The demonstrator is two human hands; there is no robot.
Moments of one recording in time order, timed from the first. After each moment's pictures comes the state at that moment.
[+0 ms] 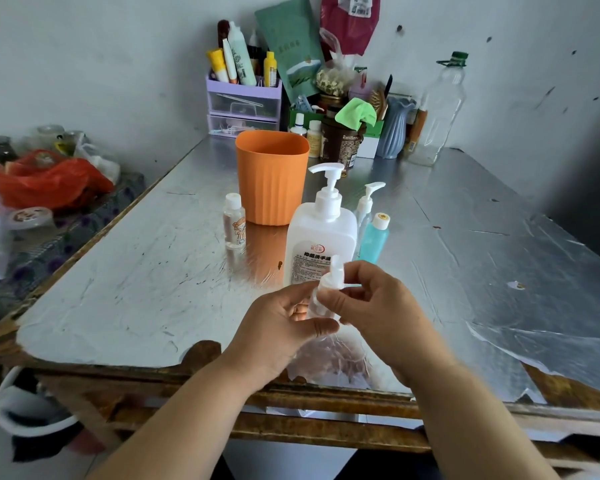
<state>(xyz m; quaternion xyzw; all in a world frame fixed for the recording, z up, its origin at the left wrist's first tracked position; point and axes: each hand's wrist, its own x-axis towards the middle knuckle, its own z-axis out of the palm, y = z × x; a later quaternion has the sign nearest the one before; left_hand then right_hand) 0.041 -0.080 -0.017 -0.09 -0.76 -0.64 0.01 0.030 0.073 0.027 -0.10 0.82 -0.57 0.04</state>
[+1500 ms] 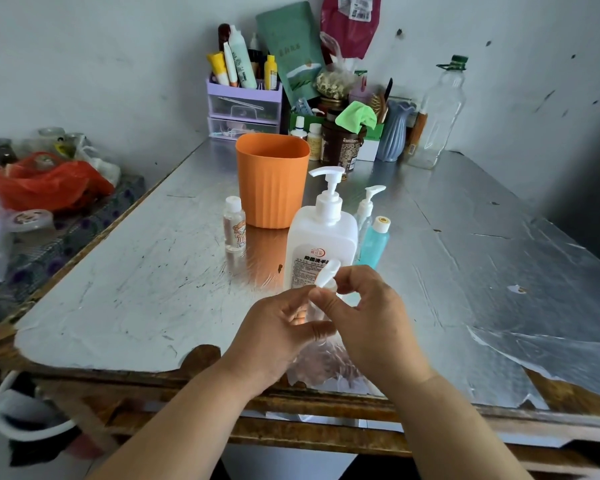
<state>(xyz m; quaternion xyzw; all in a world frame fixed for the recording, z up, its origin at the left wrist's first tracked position) 0.041 -0.080 -0.018 -0.08 -0.76 -0.64 0.01 0.033 0.055 0.019 -0.09 0.87 -0.48 -0.10</state>
